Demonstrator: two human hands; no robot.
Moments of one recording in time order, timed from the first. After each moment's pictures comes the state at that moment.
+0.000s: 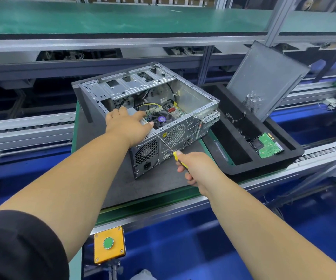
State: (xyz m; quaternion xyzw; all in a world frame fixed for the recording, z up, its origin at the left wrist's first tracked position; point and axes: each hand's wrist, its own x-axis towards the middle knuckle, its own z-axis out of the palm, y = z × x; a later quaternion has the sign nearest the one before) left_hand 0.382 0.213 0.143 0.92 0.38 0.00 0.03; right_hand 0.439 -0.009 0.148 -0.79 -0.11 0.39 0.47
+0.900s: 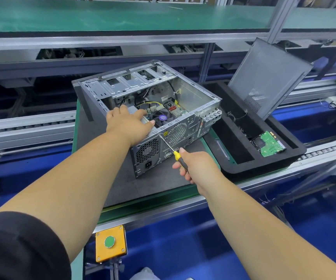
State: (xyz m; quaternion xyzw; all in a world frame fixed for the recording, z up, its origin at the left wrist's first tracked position) left_hand 0.384 0.215 0.140 0.92 0.38 0.01 0.03; right_hand 0.438 -0.001 0.145 -0.81 -0.10 0.38 0.44
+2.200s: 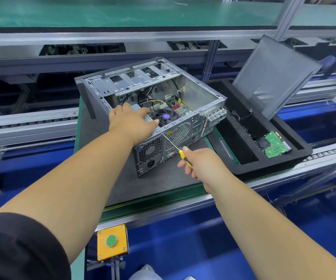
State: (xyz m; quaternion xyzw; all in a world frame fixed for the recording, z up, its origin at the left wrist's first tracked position) left_hand 0.381 0.211 0.145 0.92 0.38 0.02 0.04; right_hand 0.445 -0.001 0.145 -0.83 -0.15 0.35 0.41
